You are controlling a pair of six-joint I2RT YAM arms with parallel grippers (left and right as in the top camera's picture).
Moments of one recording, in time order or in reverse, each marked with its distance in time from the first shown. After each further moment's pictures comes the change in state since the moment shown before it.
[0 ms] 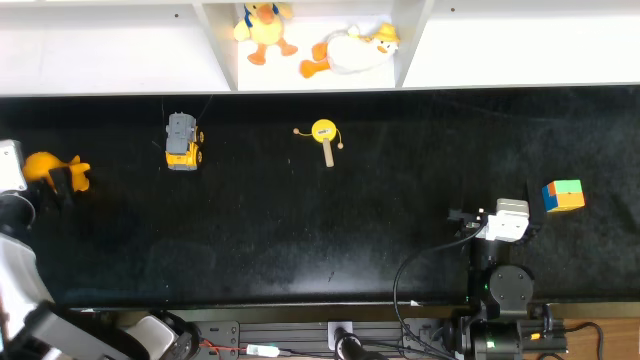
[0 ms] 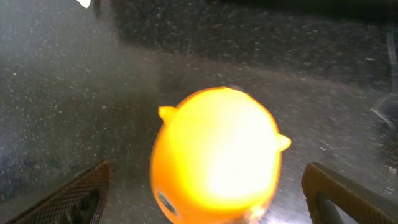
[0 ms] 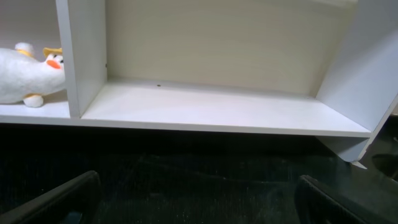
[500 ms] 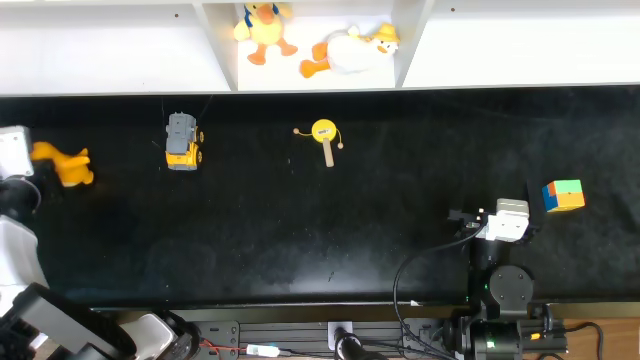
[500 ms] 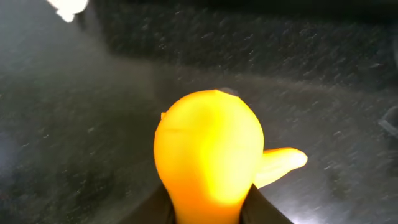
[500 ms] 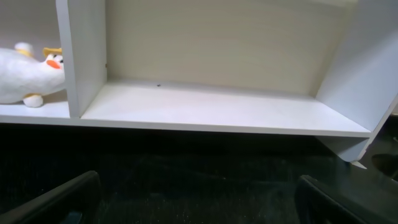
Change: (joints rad) left arm -0.097 0.059 0.029 0.038 -0.037 -0.031; right arm 0.000 0.000 0.000 0.000 0.000 0.000
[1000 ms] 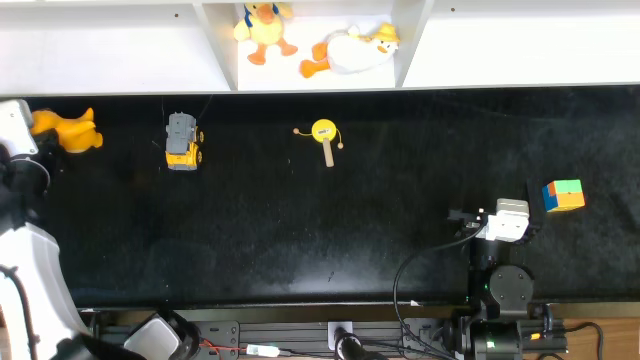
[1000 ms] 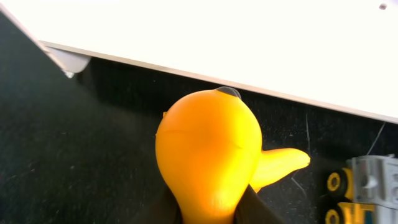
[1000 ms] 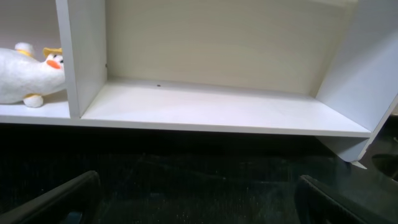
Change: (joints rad) left arm -0.117 -0.199 0.000 0.016 -0.023 -0.248; right arm 0.000 0.000 0.000 0.000 0.001 0.000
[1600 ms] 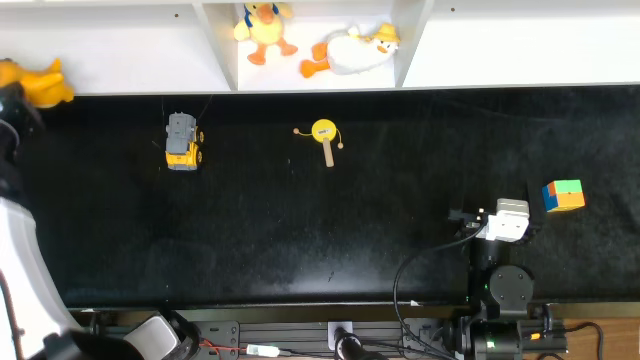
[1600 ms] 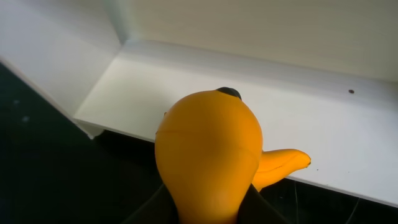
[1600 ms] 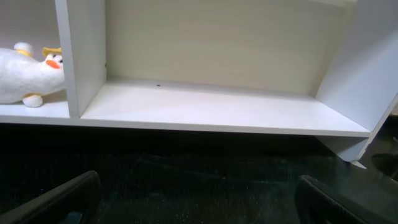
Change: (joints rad) left arm -0.071 0.106 0.283 -0.050 -0.044 -0.071; right arm 0.000 0.000 0.000 0.000 0.000 0.000
